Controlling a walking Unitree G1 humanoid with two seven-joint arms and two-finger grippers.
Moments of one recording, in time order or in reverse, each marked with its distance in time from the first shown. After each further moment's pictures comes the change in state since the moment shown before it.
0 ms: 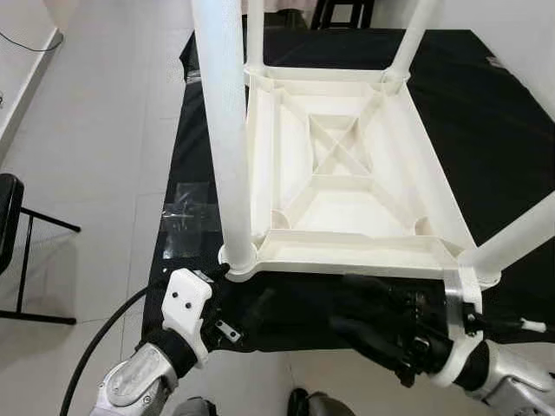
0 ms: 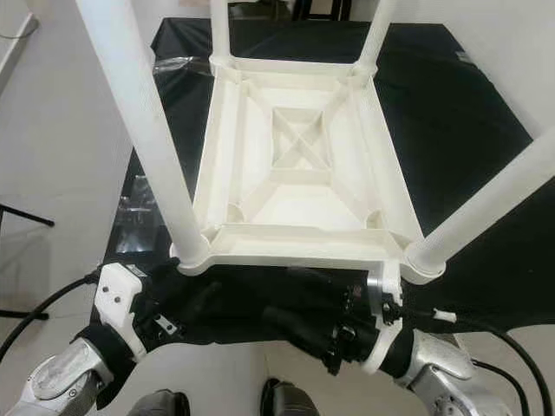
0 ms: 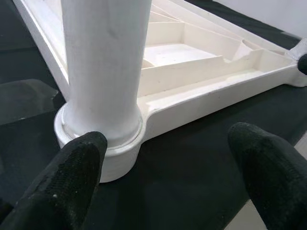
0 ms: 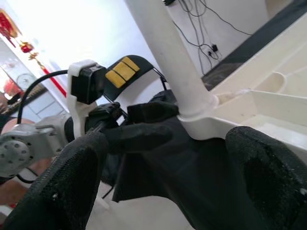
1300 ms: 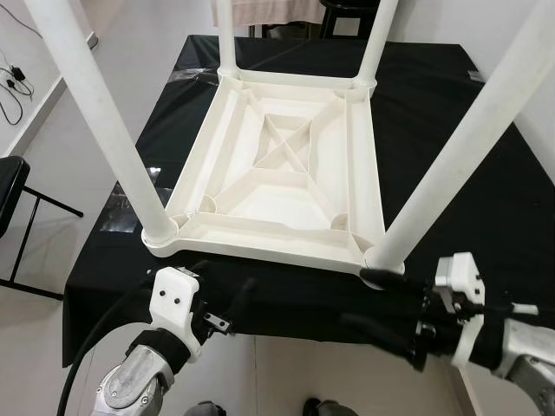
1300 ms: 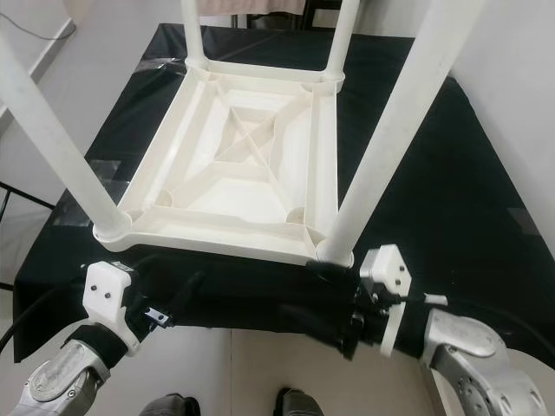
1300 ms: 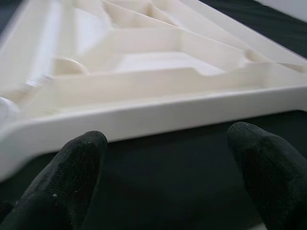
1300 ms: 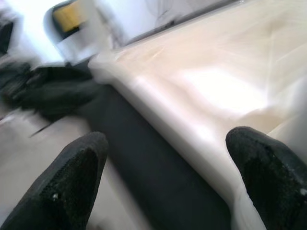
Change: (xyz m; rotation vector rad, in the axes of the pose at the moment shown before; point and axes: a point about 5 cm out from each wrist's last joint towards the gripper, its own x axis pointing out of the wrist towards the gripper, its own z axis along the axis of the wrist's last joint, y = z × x) left arm -0.009 0.021 0.002 0.062 -0.020 0.200; right arm -0.004 -0.022 0.036 -0.320 0.146 -0.249
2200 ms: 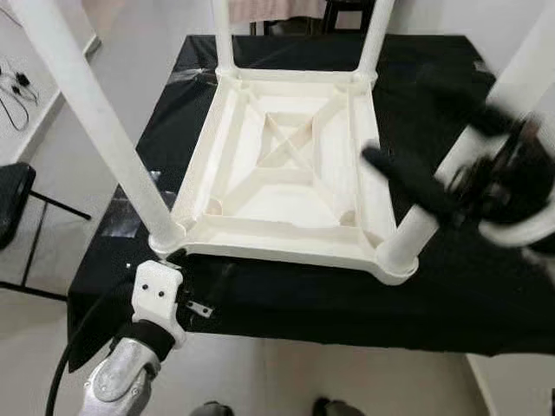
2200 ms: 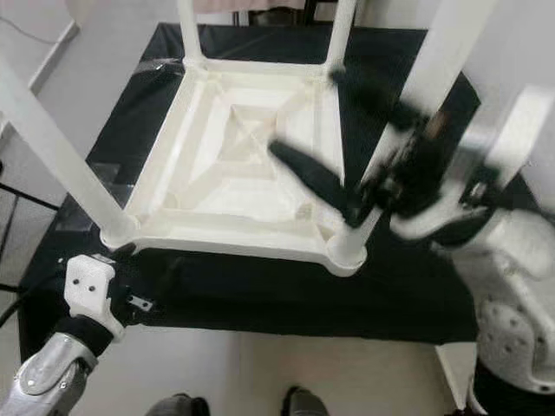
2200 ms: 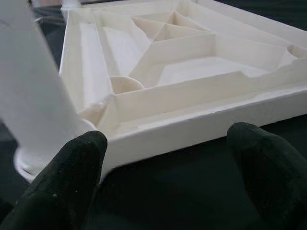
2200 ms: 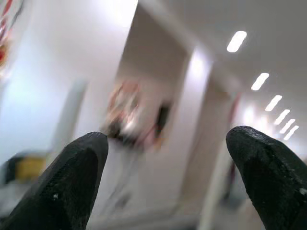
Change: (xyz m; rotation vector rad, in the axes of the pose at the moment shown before) left arm 0.009 0.013 -0.001 0.059 -0.043 0.048; right arm 0.000 0.005 0.197 -0.468 -0.772 -0.039
